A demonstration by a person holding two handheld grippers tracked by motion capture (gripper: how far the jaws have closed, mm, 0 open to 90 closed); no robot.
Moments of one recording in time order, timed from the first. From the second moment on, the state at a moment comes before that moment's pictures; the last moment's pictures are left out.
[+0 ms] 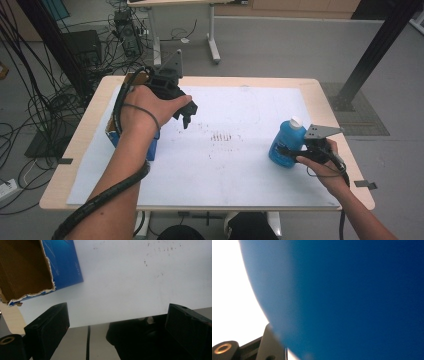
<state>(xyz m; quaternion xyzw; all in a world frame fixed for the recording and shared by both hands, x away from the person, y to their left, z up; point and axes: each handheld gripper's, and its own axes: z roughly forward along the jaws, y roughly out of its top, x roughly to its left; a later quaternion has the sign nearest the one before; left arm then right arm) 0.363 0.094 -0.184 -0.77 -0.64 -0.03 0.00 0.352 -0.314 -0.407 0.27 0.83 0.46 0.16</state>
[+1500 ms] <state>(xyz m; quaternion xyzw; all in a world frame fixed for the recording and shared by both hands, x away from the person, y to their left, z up) 0.384 0.092 -0.144 -0.86 -0.51 -0.03 -0.01 0.381 -0.260 -0.307 0.27 0.85 0.44 0.09</state>
